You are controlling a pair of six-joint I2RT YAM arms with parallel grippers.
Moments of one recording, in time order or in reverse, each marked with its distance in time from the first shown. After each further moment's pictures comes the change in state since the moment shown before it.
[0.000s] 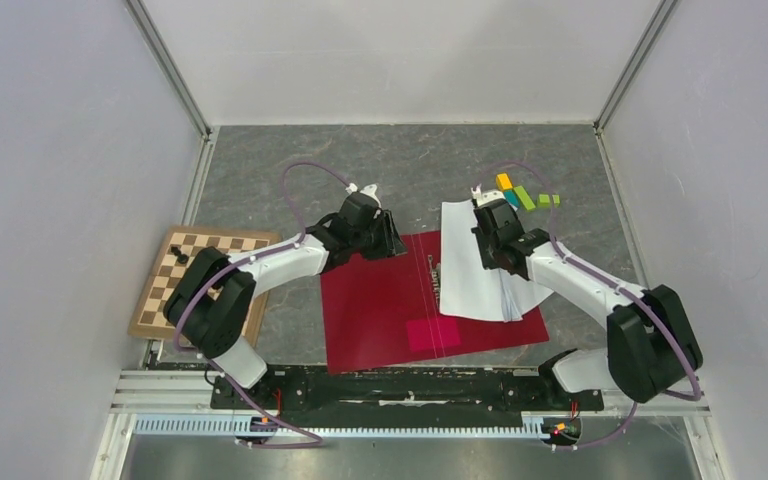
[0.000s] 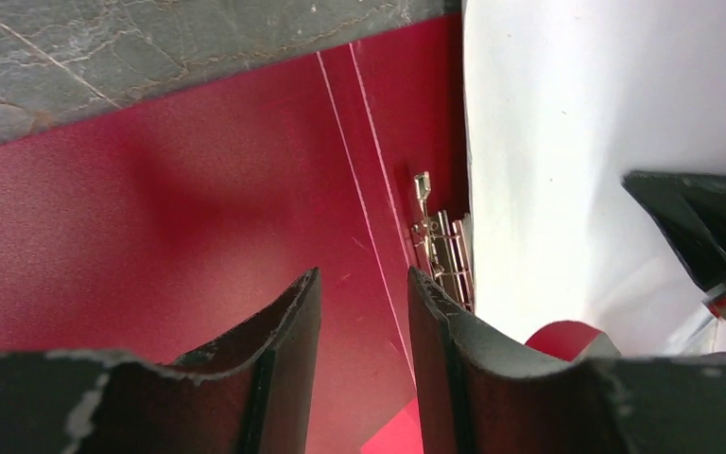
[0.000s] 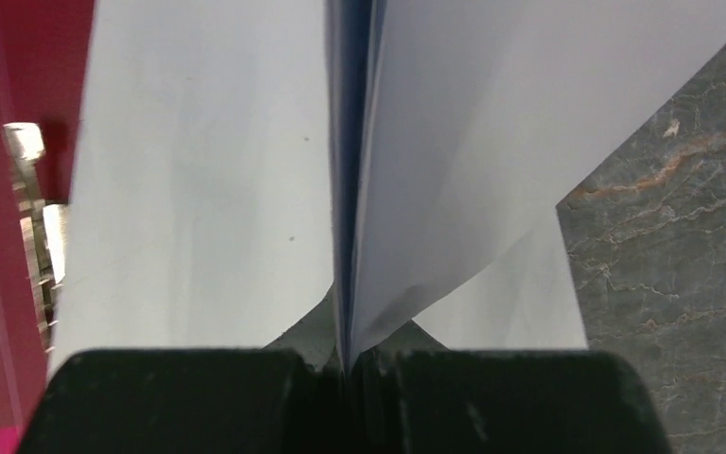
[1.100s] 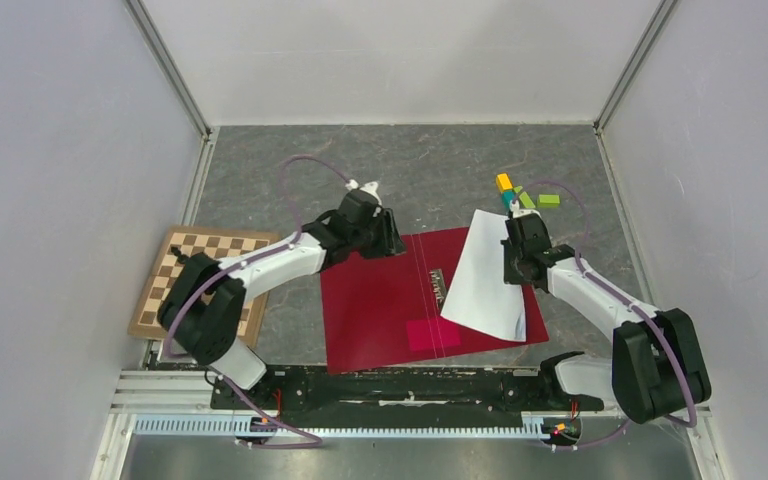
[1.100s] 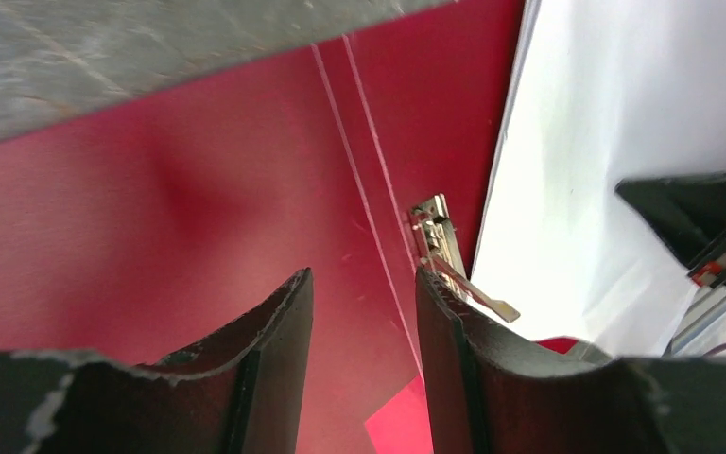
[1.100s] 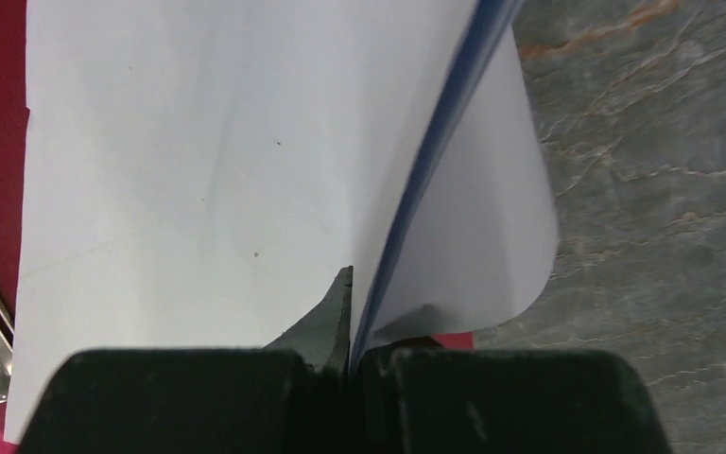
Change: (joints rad) left arm 0.008 -0.072 0.017 -0.090 -0.024 0.039; right arm -0.174 -0.123 -0.166 -0.030 -0.117 0.117
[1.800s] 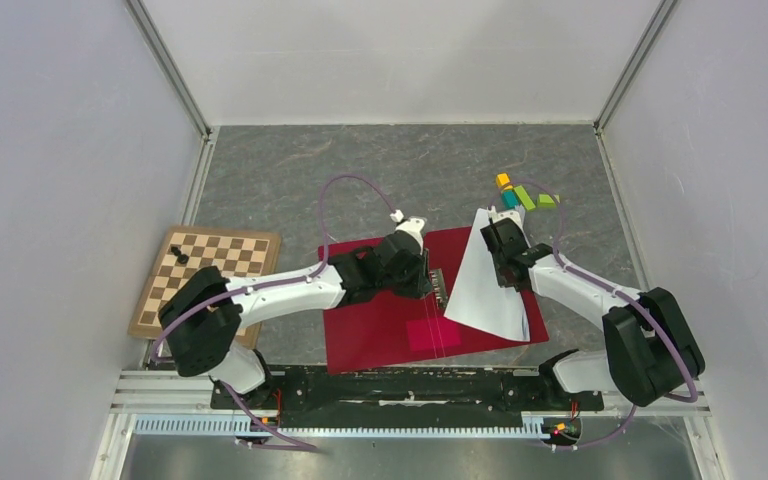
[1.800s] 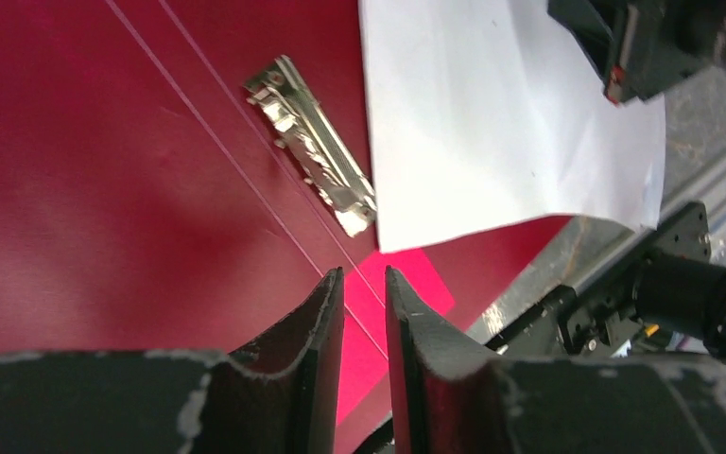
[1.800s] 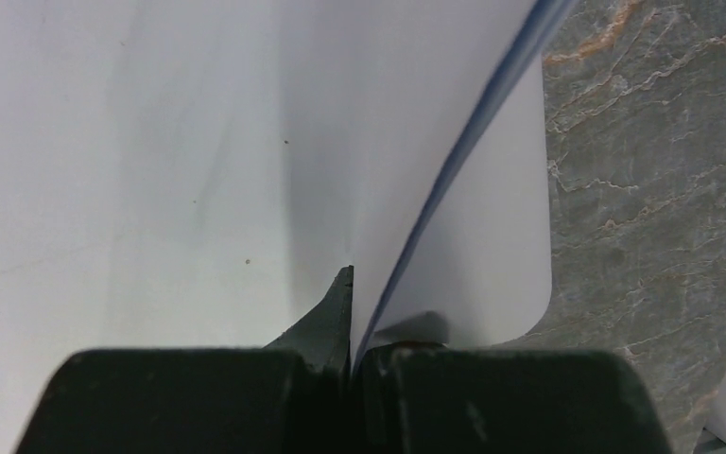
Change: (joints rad) left arm -0.340 -0.016 -0.005 -0.018 -0.150 0.000; right arm 0.149 0.087 0.024 -0.005 0.259 -0.065
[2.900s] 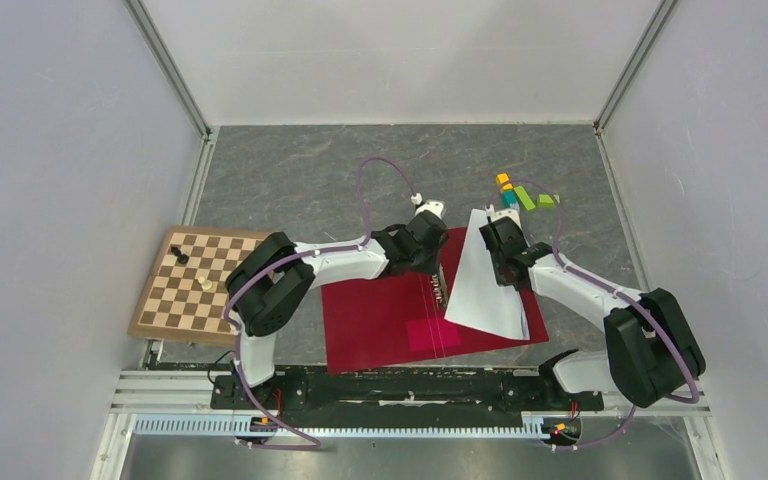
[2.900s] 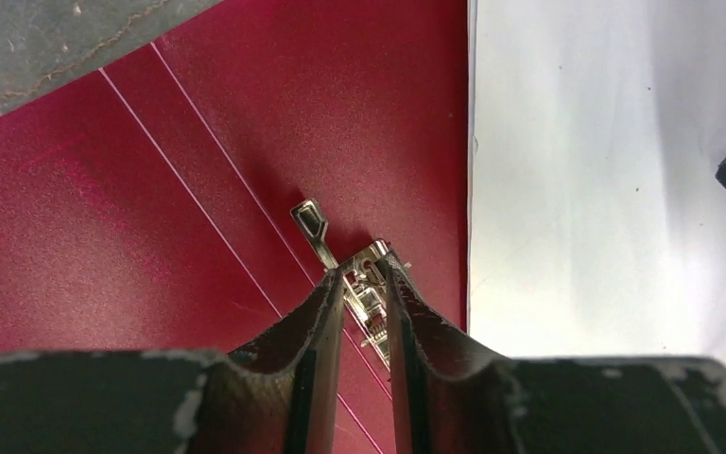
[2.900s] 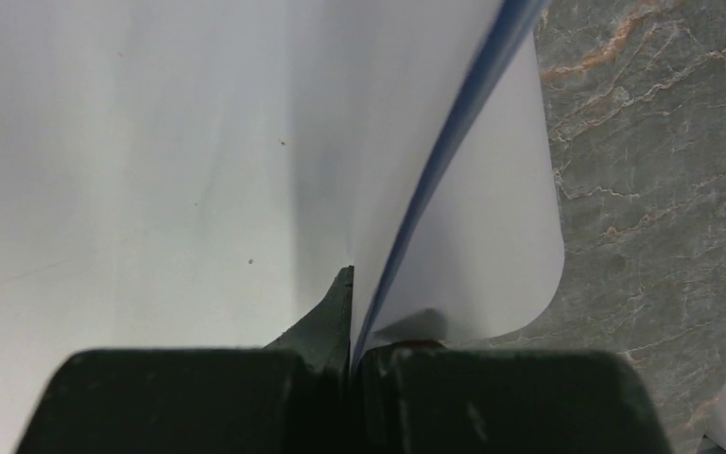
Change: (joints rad) left arm 0.062 0.380 0.261 0.023 -0.080 0.084; right arm 0.015 -0.005 0.014 -0.007 0.001 -0.001
